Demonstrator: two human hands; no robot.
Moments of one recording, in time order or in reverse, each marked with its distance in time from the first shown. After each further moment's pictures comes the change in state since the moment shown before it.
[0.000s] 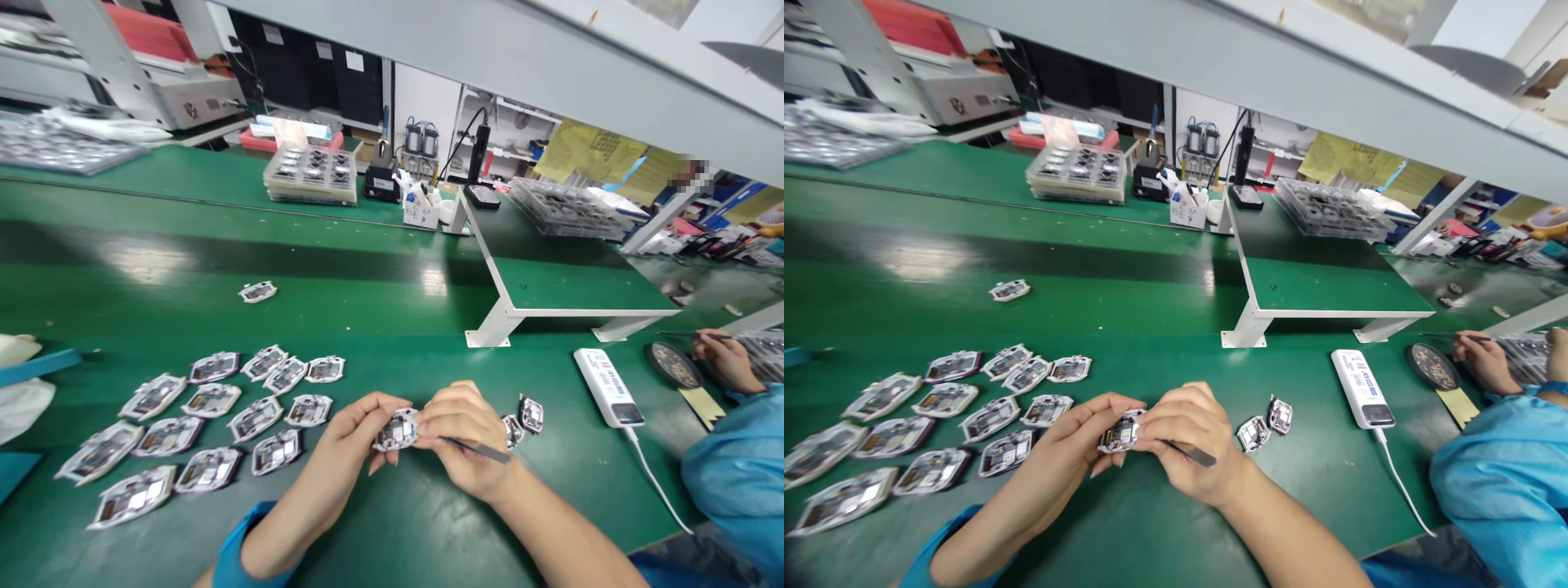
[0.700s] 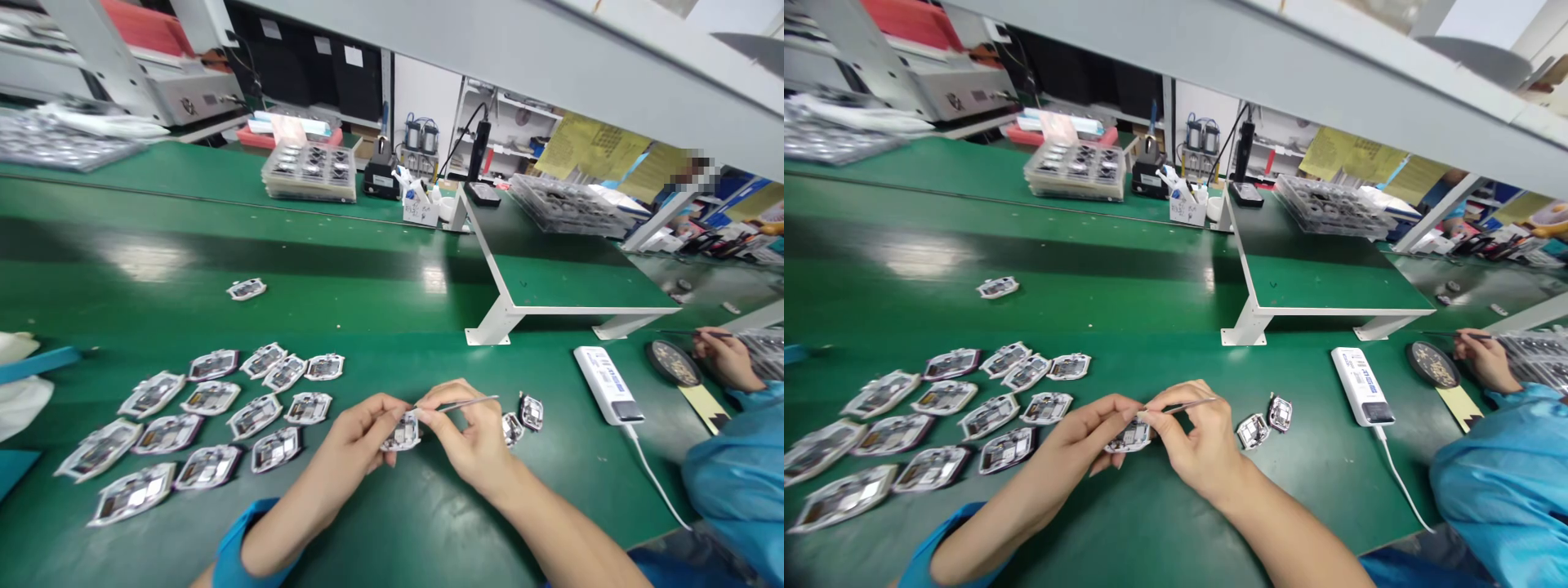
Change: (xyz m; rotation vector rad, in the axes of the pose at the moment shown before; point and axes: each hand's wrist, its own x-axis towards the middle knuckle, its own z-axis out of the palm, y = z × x) left_hand 0.005 0.000 0.002 0.237 0.002 -0.051; right_hand -0.006 -0.001 0.004 0.063 0.023 0.420
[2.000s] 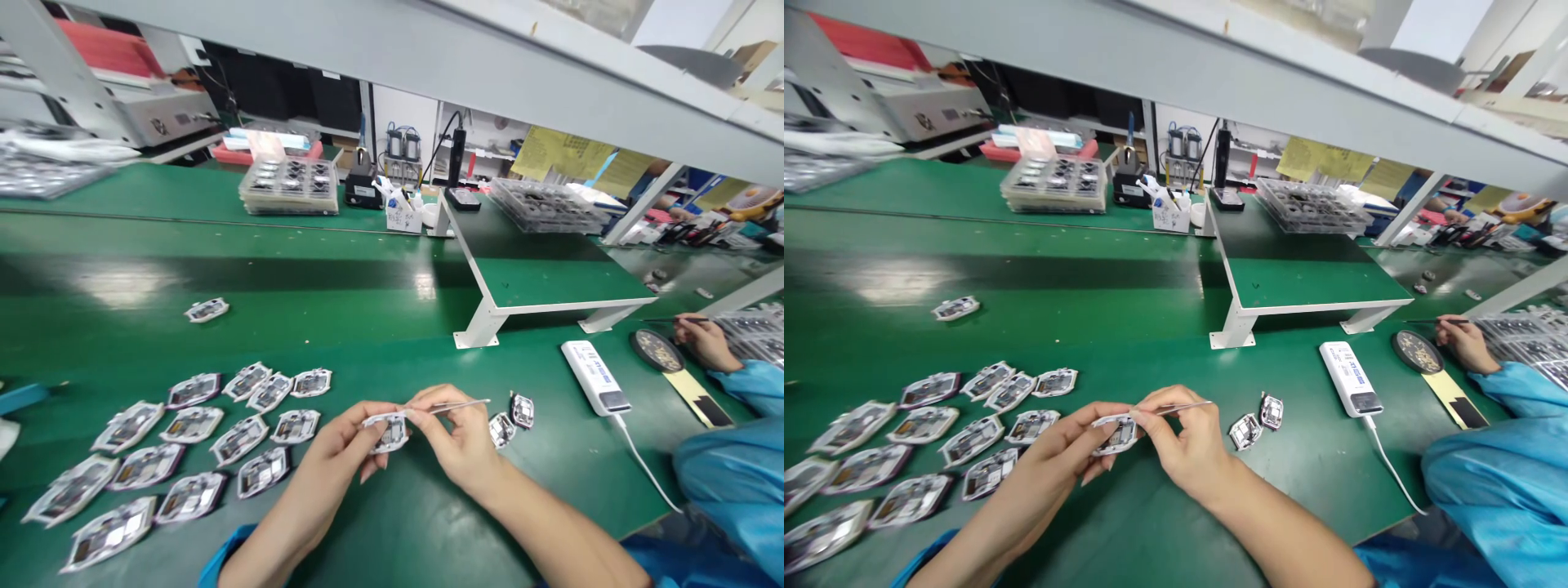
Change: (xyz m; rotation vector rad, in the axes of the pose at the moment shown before) left_hand -0.004 0.007 0.000 -0.107 -0.003 0.059; right_hand -0.001 0.003 0.005 0.118 0.076 0.072
